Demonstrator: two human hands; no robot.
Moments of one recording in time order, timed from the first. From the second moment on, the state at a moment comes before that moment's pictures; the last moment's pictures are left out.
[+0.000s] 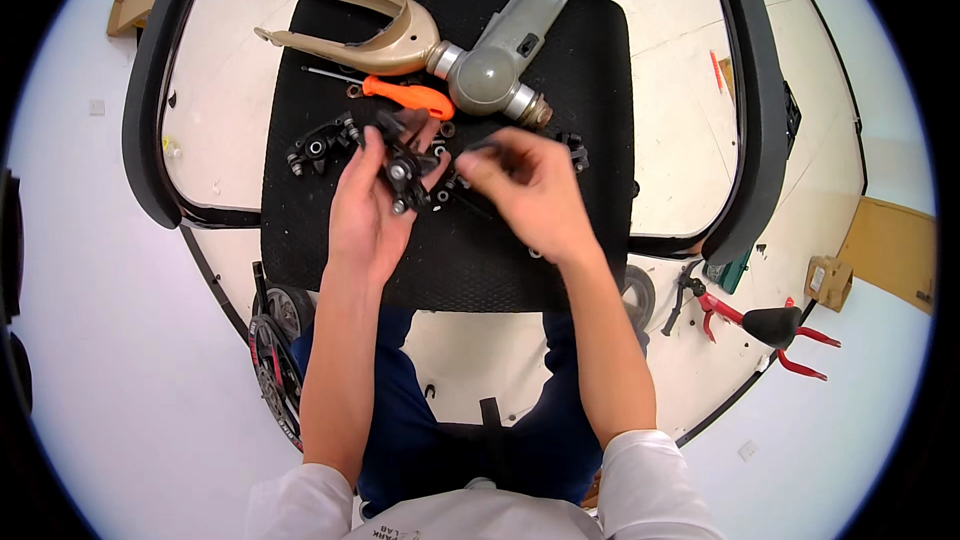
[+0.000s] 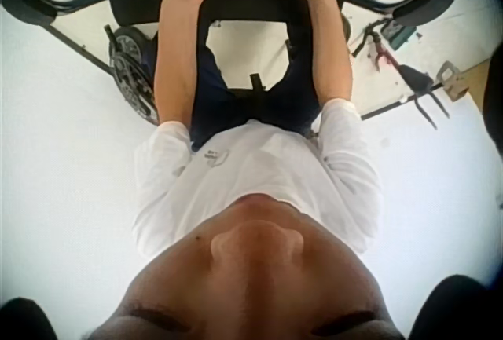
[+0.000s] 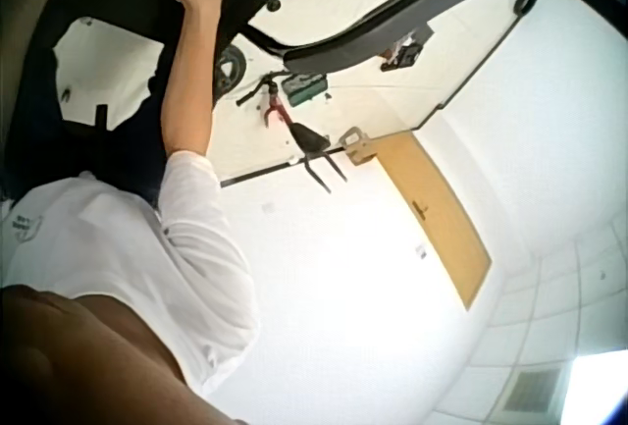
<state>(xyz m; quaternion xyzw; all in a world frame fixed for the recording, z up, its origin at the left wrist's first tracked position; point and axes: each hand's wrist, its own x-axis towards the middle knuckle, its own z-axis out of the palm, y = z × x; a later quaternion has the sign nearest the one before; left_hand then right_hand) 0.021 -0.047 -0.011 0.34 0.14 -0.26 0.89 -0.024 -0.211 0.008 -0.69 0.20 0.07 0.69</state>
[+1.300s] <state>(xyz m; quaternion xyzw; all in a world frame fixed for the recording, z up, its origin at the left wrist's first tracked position) 0.012 -0.050 -0.027 0.60 0.18 -0.24 0.74 -0.017 -0.205 -0.020 -0.84 0.09 0.07 0.52</state>
